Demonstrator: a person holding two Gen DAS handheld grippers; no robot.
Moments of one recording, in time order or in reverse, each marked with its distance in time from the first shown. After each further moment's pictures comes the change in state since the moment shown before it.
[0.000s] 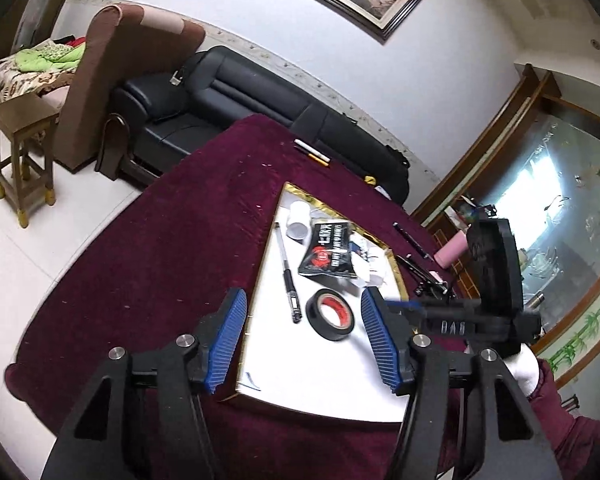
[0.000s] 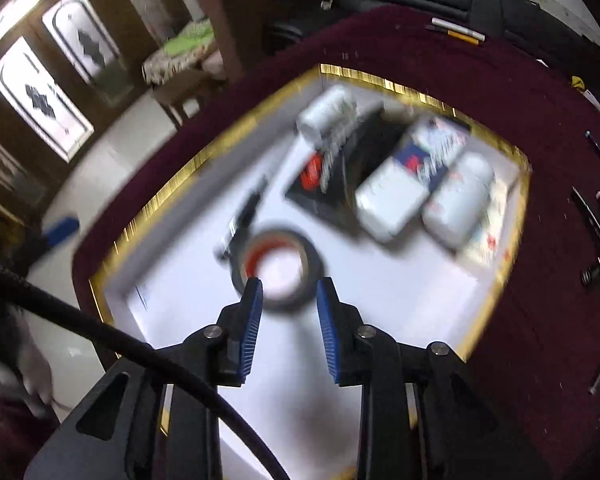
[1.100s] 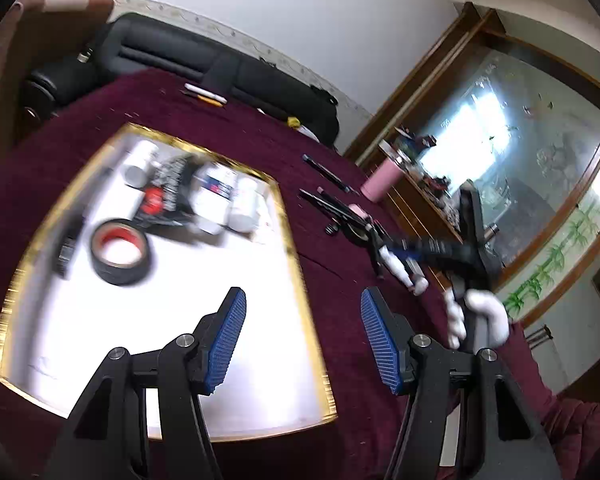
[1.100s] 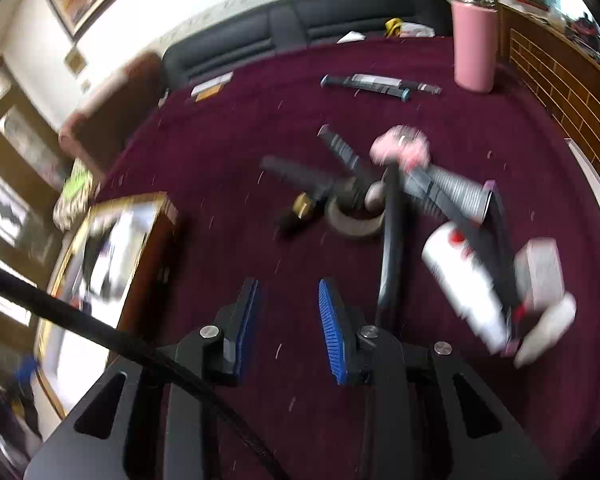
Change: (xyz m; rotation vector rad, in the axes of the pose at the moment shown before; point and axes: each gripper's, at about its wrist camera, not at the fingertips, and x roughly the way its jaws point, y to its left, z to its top) left arm 0.064 -0.135 -0.041 0.149 0.206 -0.198; right arm -0.140 -0.276 -0.082 0.578 -0.317 -0.153
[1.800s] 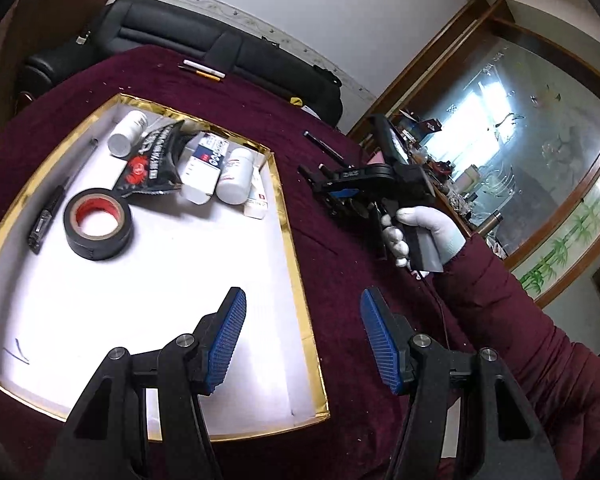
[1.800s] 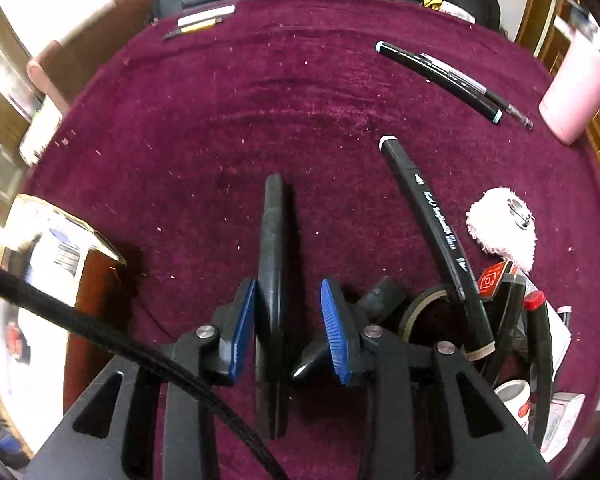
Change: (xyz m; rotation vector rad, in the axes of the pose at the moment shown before) left arm 0.014 -0.003 -0.009 -0.017 0.064 0.006; right arm 0.126 0.048 0.033 -0.198 0.256 -0.183
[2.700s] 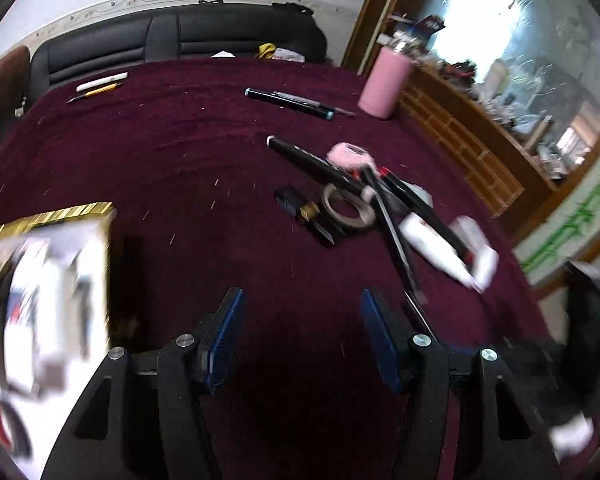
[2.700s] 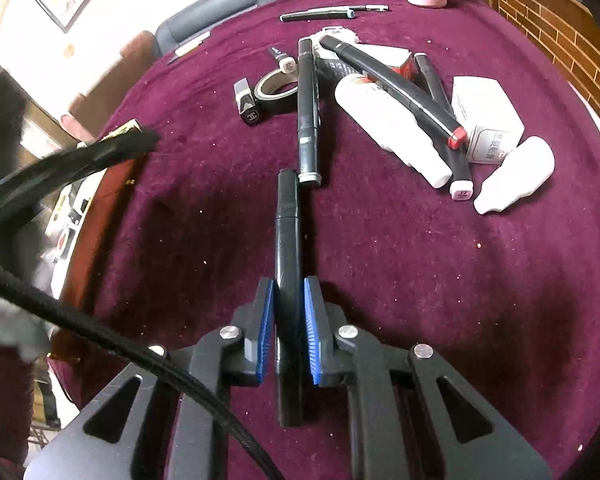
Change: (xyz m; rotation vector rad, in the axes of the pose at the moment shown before) left arm 0.230 -0.108 0.084 0.303 0.240 0.239; right arm -0.092 -0.117 -0.212 0.215 -0.114 0.271
